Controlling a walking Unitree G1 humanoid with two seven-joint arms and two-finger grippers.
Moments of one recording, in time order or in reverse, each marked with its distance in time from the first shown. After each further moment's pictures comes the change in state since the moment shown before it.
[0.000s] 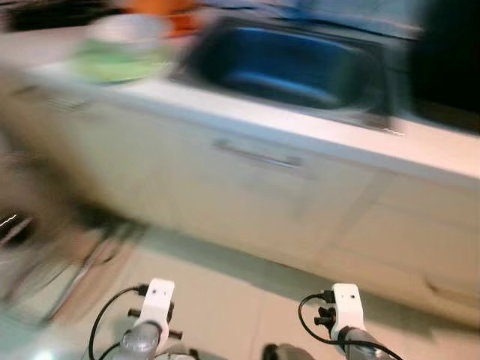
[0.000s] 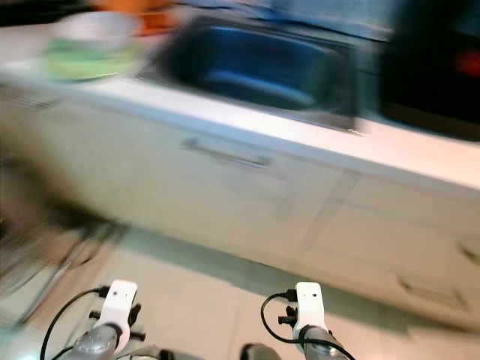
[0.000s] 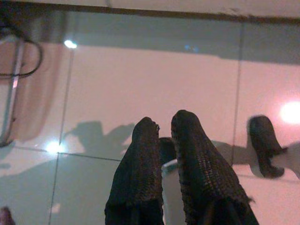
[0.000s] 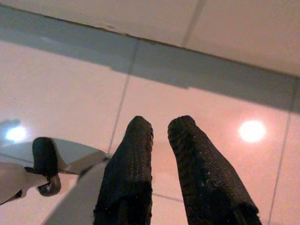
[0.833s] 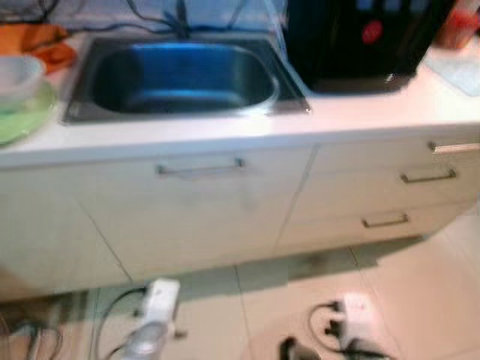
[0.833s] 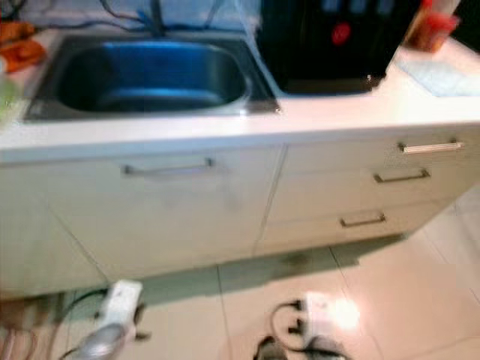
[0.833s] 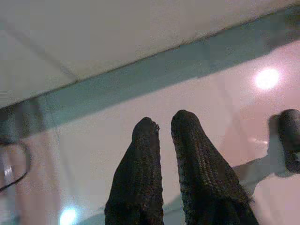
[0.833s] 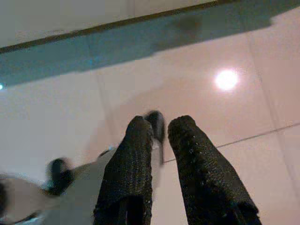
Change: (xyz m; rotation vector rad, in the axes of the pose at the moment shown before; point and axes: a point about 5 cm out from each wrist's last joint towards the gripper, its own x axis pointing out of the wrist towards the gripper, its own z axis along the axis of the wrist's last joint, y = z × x) left arm -0.002 0.007 -0.006 -0.006 0.002 0.032; right arm -0.003 0.005 -0.016 0.025 0.044 -0.003
